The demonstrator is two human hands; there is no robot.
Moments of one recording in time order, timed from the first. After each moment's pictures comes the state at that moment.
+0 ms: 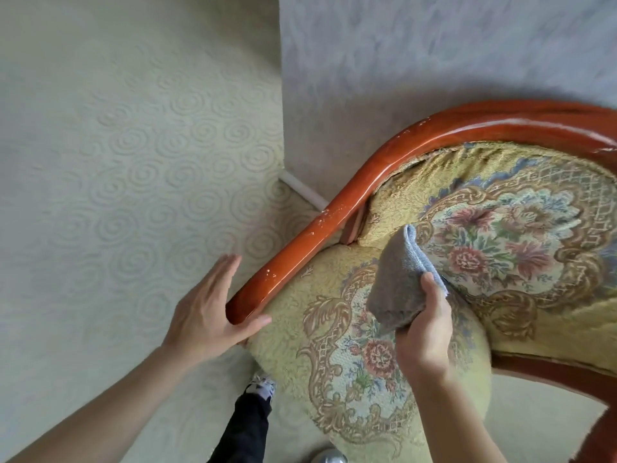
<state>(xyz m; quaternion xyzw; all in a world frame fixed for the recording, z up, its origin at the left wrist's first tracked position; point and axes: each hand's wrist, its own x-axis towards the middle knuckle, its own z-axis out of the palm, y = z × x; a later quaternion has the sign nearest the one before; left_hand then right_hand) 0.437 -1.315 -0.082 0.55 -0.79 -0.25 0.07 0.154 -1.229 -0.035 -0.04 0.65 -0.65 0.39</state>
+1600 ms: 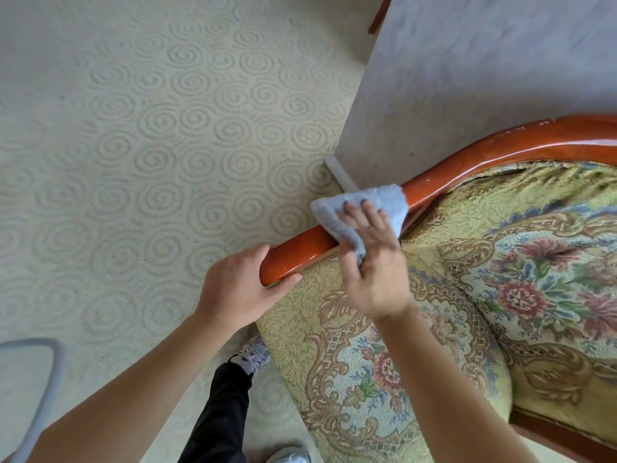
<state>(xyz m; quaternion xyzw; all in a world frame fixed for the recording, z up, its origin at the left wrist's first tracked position) 0.429 -1.281 -0.122 0.64 -0.71 -0.22 0.20 0.216 -1.298 -0.094 -0.77 0.56 -0.28 0.10</state>
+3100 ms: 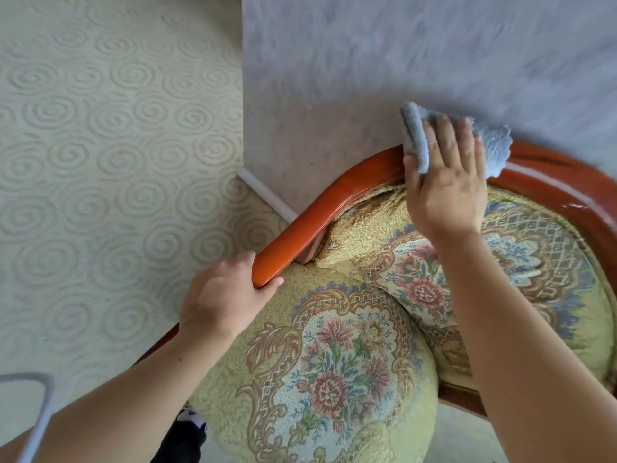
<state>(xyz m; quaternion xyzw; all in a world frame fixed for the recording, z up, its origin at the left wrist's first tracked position) 0.290 -1.385 -0.085 0.59 -0.78 -0.19 0.04 -0.021 -1.418 -0.008 -0.61 0.78 -0.04 -0.16</state>
